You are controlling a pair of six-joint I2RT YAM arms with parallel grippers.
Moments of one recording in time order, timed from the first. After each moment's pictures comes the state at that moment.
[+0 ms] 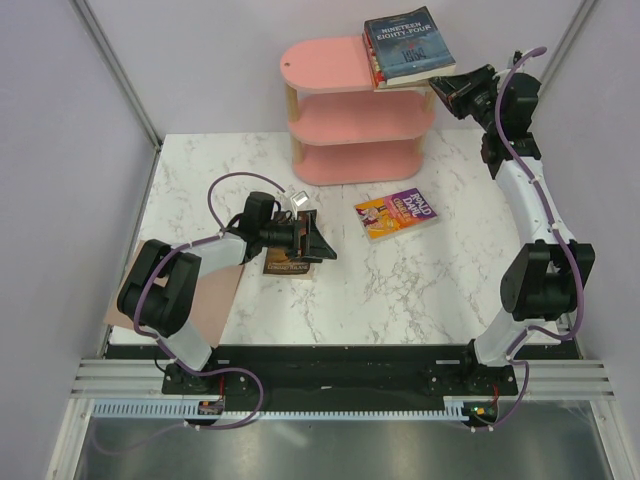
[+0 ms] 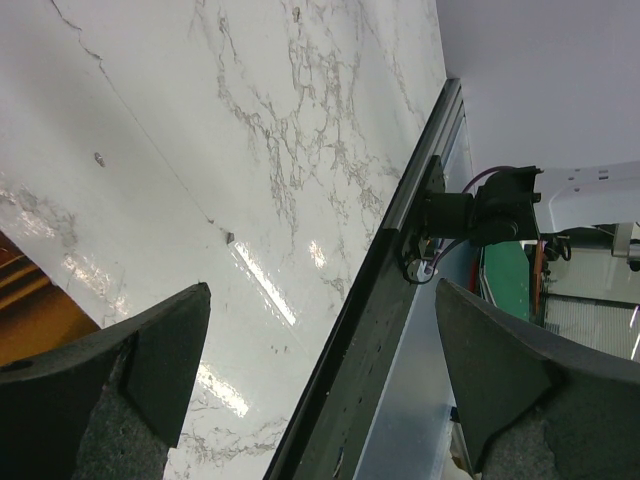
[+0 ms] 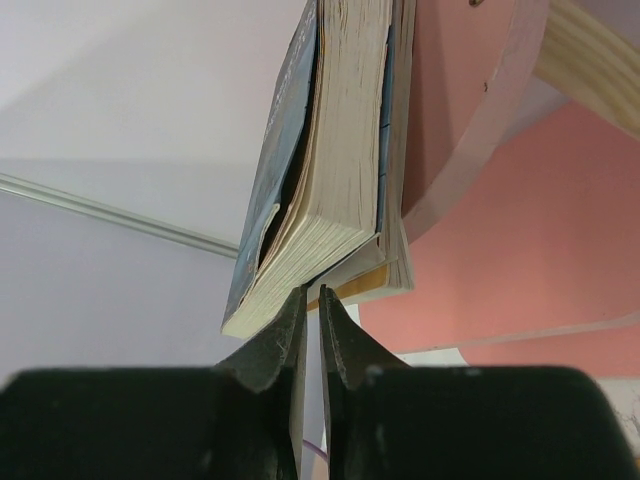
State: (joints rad) left arm -0.41 1.66 0.83 0.17 0.92 -0.57; right arm -0.03 1.72 1.65 0.11 -0.41 1.10
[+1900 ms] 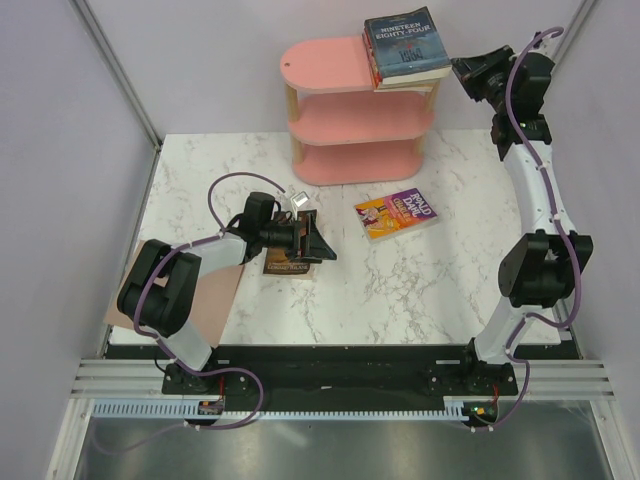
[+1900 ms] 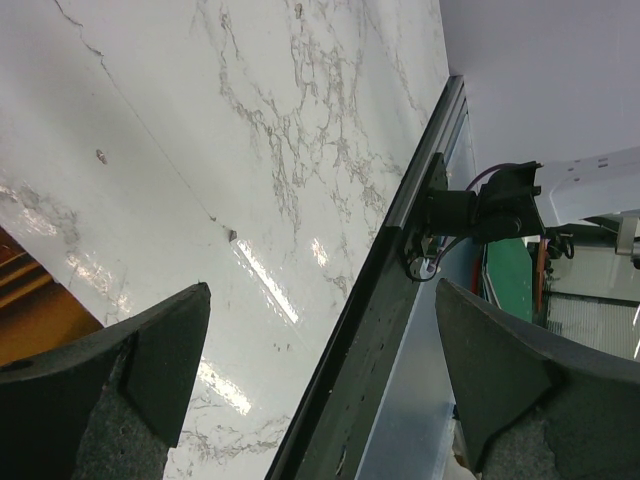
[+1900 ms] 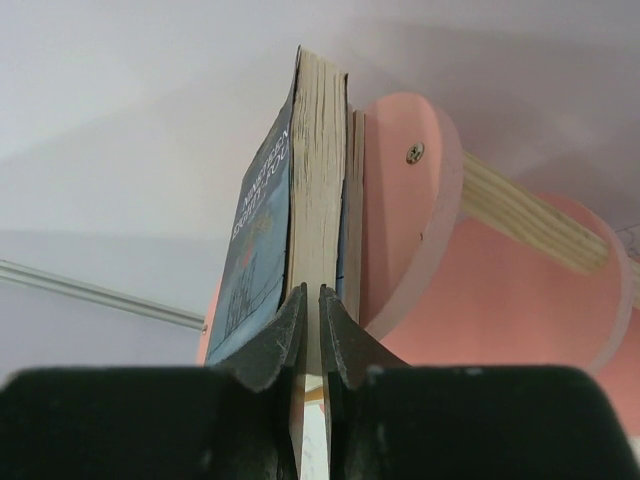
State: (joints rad) left arm -0.41 1.66 0.83 0.16 0.92 -0.56; right arm -0.06 1.82 1.88 -0.02 -0.29 1.00
